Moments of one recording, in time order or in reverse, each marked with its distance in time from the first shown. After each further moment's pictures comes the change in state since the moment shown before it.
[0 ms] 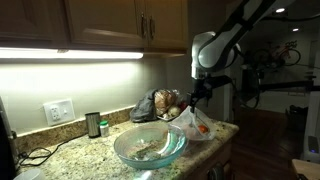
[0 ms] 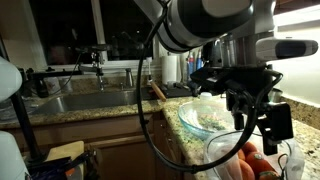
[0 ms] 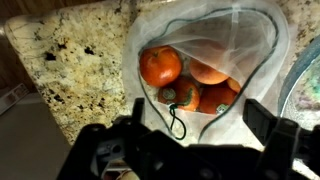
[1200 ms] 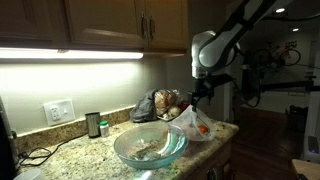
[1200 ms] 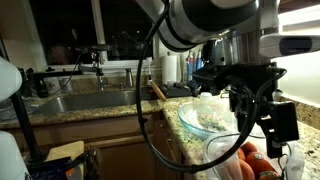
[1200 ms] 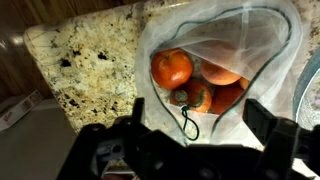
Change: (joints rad) arm 0.000 -0.001 -0.011 0.018 -0.047 -0.046 0.066
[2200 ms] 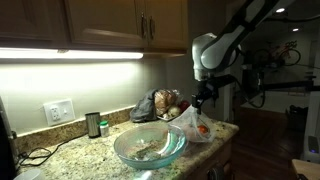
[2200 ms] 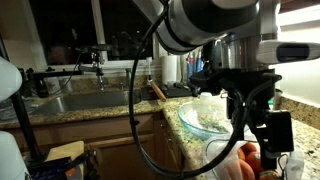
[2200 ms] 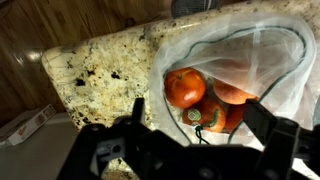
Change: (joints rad) arm 0.000 0.000 -0.010 -0.011 -0.038 -0.061 0.048
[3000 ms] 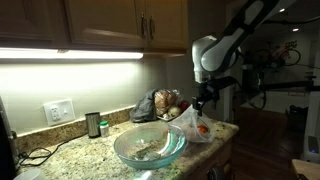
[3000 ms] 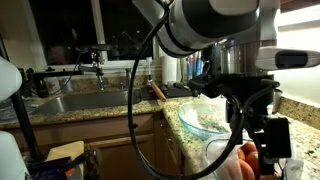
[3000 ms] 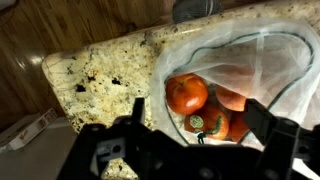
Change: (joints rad) arm 0.001 0.016 -0.004 -0.003 -0.002 0.001 0.008
